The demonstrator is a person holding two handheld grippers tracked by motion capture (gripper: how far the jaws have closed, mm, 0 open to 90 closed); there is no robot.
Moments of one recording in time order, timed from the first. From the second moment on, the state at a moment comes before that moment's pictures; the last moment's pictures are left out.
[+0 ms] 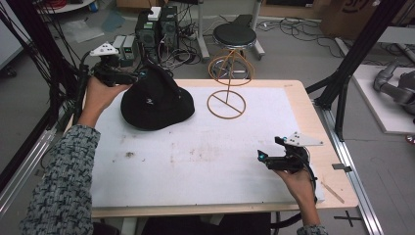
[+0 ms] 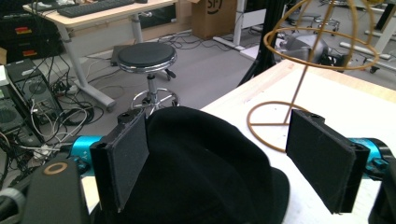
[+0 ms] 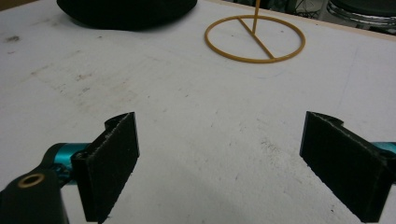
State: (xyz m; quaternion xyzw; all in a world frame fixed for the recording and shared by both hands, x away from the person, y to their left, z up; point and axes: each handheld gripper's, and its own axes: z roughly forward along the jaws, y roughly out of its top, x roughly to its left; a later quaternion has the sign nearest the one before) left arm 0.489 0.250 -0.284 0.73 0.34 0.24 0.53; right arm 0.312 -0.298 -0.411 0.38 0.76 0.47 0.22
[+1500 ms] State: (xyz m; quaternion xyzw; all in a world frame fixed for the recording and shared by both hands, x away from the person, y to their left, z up) left arm 0.552 0.235 -0.333 0.74 0.40 0.23 0.49; right arm 0.301 -0.308 -0.416 0.39 0.77 0.46 0.22
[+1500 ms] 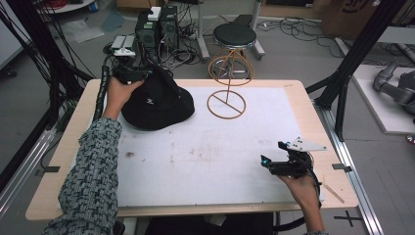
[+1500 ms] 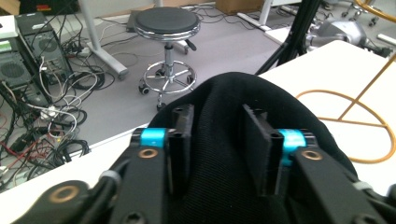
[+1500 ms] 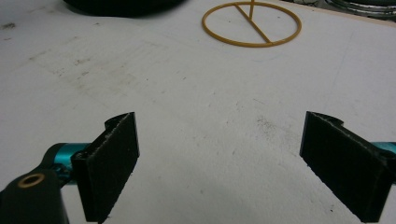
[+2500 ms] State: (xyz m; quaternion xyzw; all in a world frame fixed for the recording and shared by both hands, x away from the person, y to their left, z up) left arm 0.521 0.236 -0.263 0.70 0.34 0.24 0.58; right arm 0.307 -0.306 -0.414 0.38 0.77 0.47 0.21
